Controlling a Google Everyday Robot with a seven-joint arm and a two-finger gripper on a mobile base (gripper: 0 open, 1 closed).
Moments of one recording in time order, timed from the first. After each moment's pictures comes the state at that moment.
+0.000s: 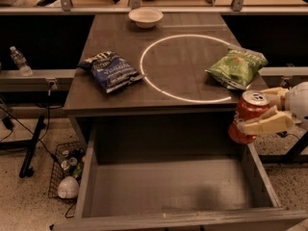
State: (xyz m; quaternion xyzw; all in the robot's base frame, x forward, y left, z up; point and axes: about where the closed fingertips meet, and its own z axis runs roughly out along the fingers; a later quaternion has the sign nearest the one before) arm 0.467 -0.229 0.878 -0.47 0.71 0.25 0.45
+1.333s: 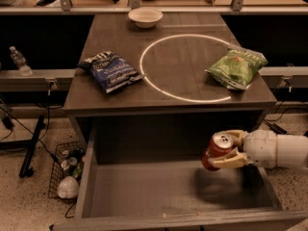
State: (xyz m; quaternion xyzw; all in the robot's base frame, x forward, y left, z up) arm 0.478 -0.198 0.720 -0.49 0.66 0.28 0.49
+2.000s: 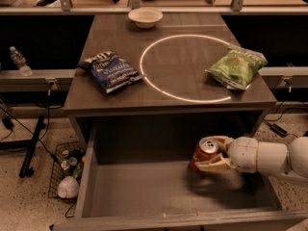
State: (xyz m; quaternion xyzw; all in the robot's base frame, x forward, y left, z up) arm 0.487 -0.171 0.681 -0.48 0.67 0.26 0.50
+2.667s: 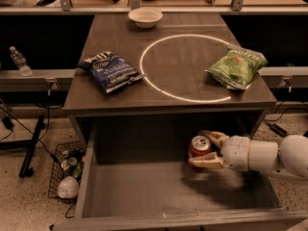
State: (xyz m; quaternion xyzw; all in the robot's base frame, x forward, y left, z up) arm 0.494 -0.155 0.672 -0.49 0.67 0.25 0.49
